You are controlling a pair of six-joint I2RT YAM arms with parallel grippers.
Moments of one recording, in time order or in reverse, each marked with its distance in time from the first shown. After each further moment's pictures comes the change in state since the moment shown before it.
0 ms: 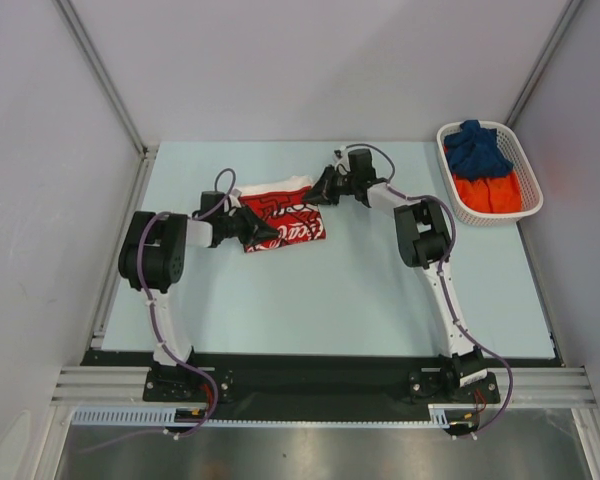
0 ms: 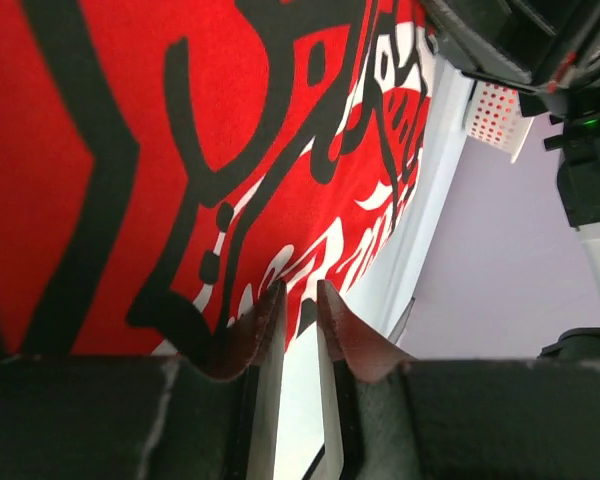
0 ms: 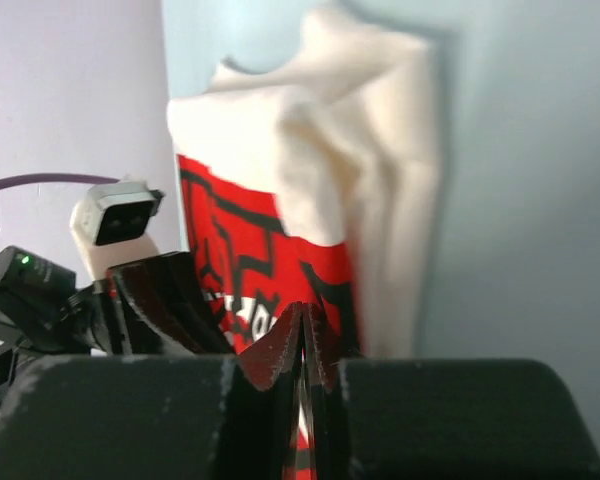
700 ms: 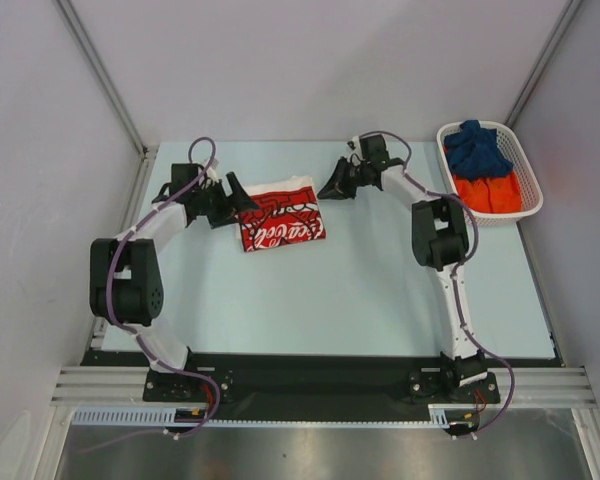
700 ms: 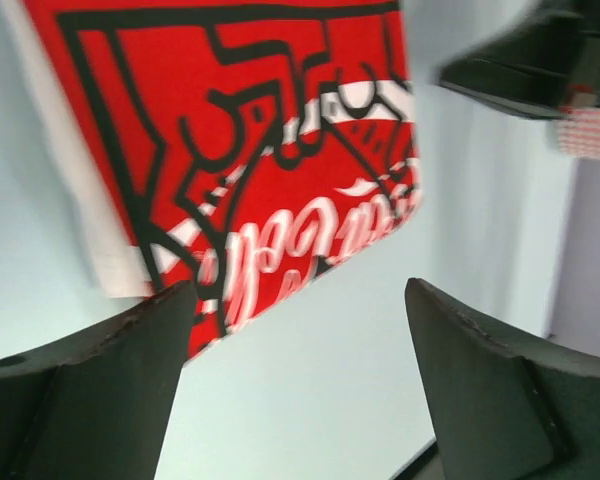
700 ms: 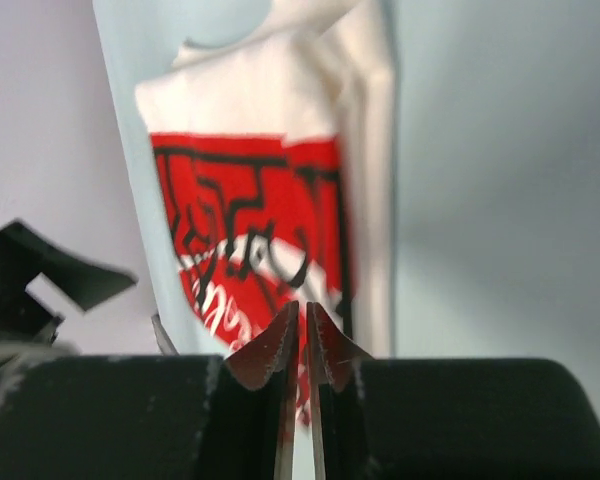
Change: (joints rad) left arm 0.076 -0.309 0.142 -0.491 -0.201 0.408; right arm -0.045 -0.113 0.030 -0.376 0.109 -0.158
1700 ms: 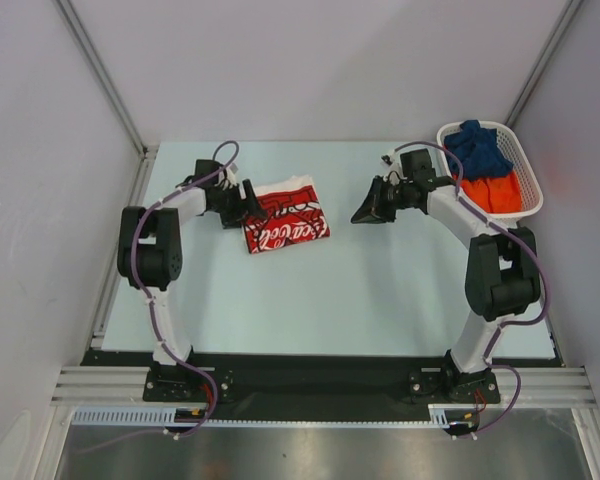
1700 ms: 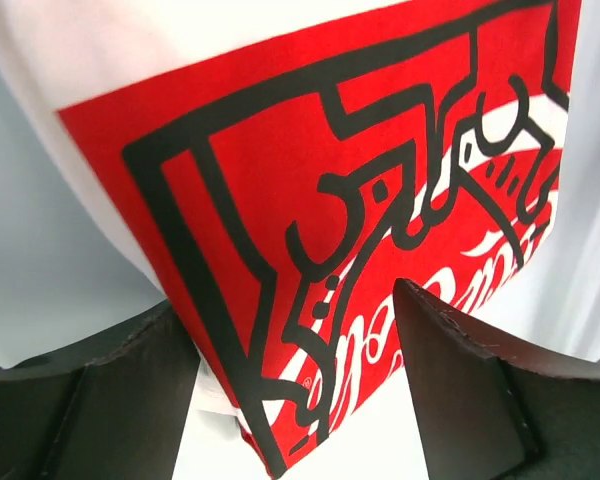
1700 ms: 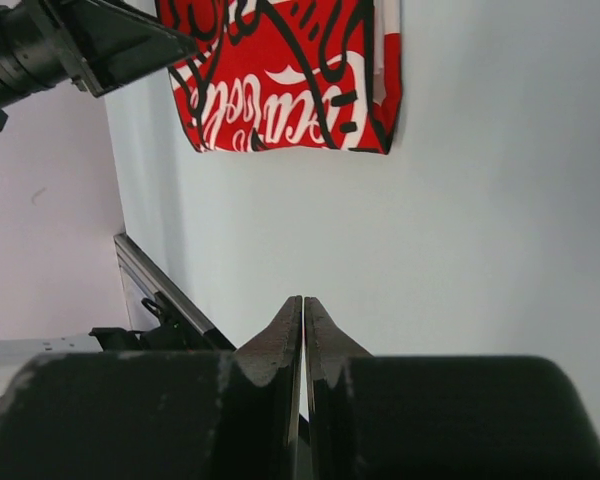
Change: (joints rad) left arm -0.037 0.334 0.254 -0.138 -0.081 0.136; right arm -0.069 -0.737 -0.737 -0.129 0.057 -0.214
